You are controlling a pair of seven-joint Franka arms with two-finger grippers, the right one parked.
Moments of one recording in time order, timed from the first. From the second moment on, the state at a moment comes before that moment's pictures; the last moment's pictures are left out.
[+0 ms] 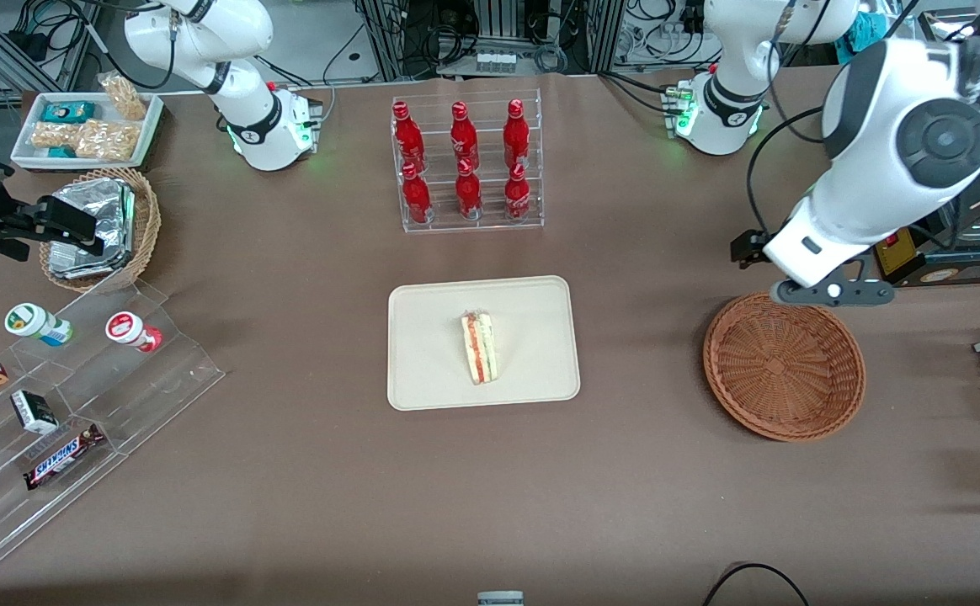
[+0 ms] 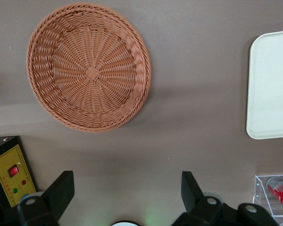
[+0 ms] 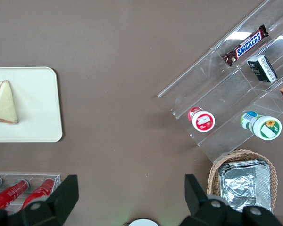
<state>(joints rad) -0.10 0.04 -0.14 -1.75 0.05 1.62 -0.17</state>
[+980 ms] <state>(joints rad) 0.05 -0.04 -0.08 -1.65 -0.02 1.57 -0.03</state>
